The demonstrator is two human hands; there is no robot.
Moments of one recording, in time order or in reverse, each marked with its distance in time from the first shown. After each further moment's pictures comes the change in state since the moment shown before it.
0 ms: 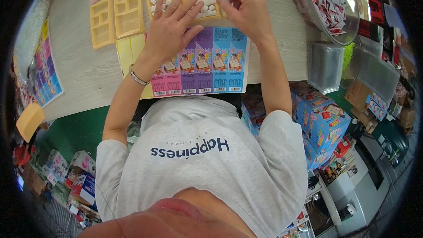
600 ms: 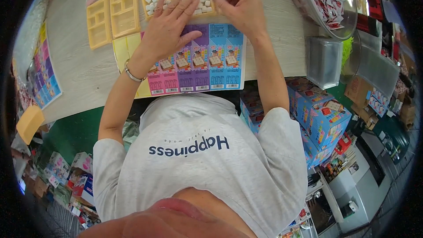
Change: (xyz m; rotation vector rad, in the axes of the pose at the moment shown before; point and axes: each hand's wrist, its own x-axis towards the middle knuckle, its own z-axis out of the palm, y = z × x) left_hand 0.001 -0.001 0.003 0.008 -0.149 0.062; right_hand -0.008 0.010 0.003 0.122 0.007 0.178
